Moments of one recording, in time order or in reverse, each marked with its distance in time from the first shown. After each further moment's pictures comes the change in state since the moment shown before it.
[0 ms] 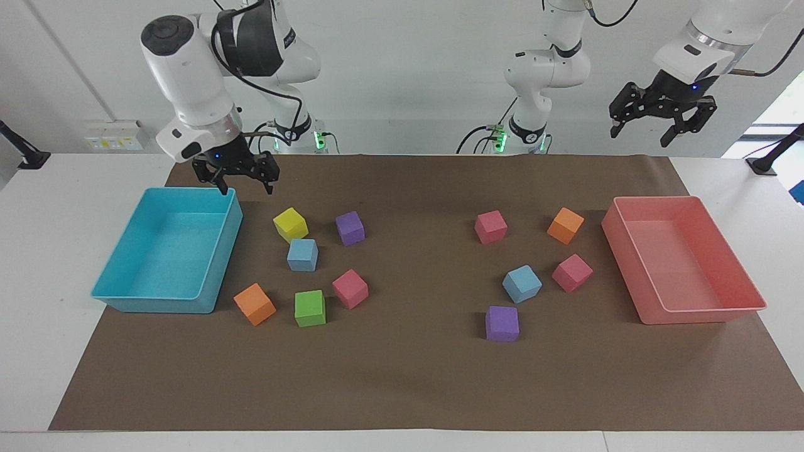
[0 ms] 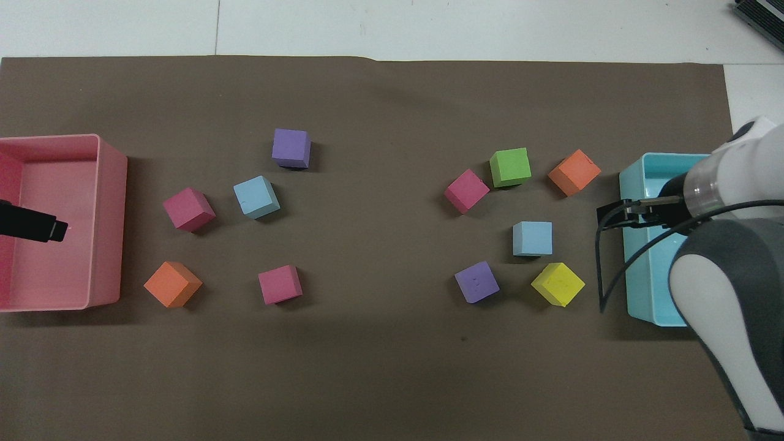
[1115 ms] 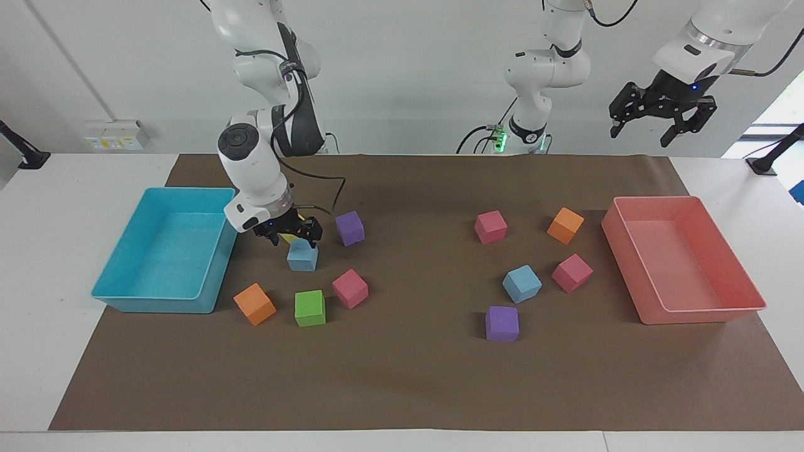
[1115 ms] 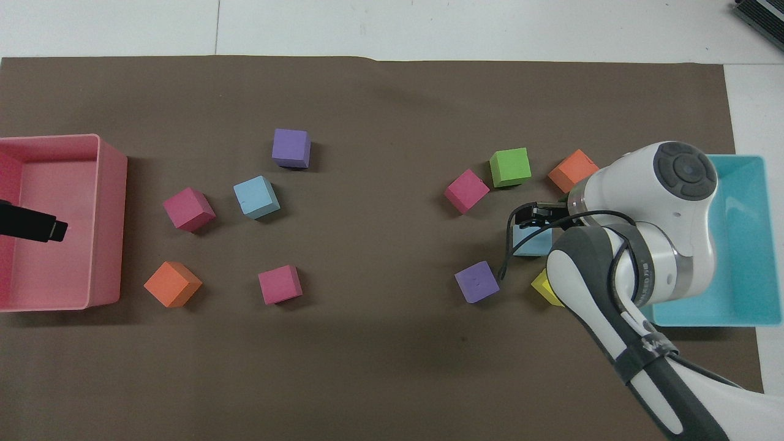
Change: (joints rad) left arm 0.000 0.000 0.000 0.000 0.000 0.000 0.000; right arm 0.069 0.157 -0.001 -0.219 0.083 0.374 0.172
